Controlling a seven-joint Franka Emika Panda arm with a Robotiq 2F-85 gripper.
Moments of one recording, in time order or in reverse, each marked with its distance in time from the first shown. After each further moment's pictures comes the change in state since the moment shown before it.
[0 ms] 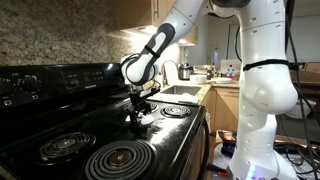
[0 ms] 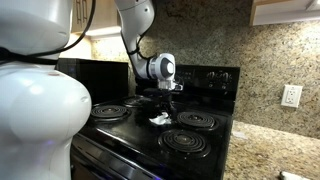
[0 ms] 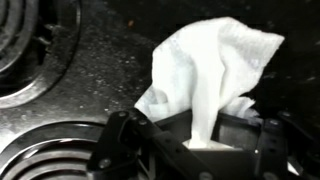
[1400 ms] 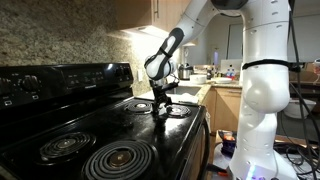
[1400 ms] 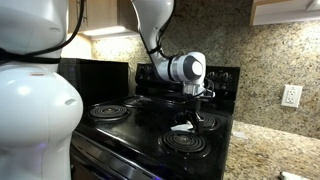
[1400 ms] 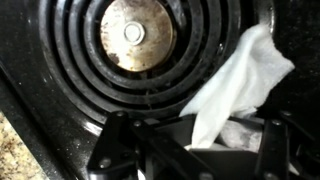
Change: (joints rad) arm -0.162 -0.046 -0.149 -0.058 -0.016 -0.041 -0.001
